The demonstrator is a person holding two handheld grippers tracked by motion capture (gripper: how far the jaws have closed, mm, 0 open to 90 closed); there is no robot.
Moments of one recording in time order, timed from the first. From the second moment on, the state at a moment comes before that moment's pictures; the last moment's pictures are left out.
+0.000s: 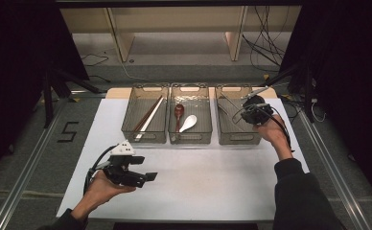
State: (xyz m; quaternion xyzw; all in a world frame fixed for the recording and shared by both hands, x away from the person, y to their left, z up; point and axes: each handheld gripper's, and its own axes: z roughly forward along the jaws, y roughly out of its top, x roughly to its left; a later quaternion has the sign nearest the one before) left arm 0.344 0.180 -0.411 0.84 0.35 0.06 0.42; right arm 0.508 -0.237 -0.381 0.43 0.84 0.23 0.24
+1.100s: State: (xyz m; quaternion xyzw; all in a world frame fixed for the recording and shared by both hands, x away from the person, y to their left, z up) left arm 0.346 0.178 -0.414 0.84 0.34 0.06 0.41; right arm 0.533 -0.227 -0.405 0.46 0.83 0.21 0.22
